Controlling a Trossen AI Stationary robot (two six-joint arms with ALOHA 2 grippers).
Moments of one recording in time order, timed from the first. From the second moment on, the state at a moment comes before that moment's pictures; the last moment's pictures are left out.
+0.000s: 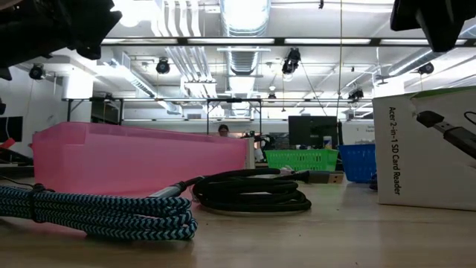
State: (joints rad) left arm 0.03 0.25 0.01 0.62 -0.02 0.16; right arm 0.53 1.71 1.47 -1.15 -0.04 0.99
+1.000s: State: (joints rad) left arm 0.03 0.25 0.01 0.61 -0.02 0.16; right arm 0.54 1.71 1.42 -1.08 -0.03 0.94
